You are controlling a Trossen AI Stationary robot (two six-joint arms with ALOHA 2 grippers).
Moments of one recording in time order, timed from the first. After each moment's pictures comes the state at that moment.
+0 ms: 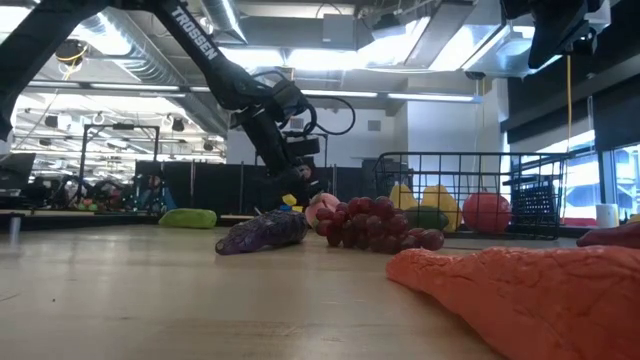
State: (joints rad) left arm 0.63 1.96 1.26 -0.06 -0.03 0.61; right arm -0.01 0.95 1.14 -1.25 0.06 0.75
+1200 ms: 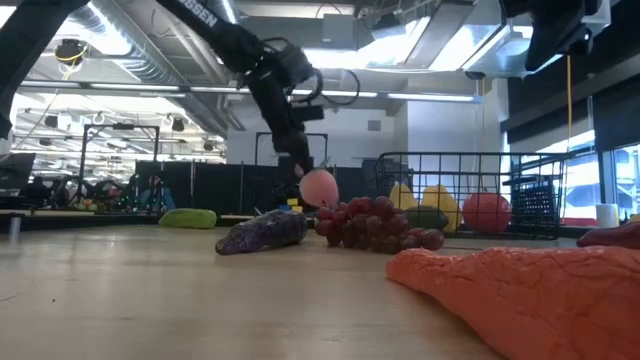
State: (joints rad) left arm 0.61 1.88 1.46 -0.35 -0.12 0.61; right arm -0.01 0.95 1.14 -1.25 0.11 0.71
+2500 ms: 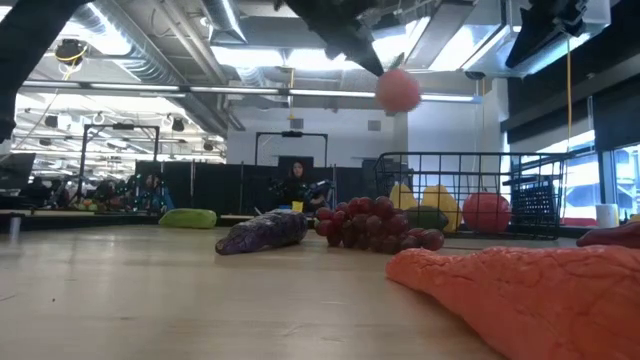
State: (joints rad) left arm 0.35 1.94 1.96 -0.51 -0.03 0.77; right arm -0.01 0.87 1.14 -1.24 0.65 0.55
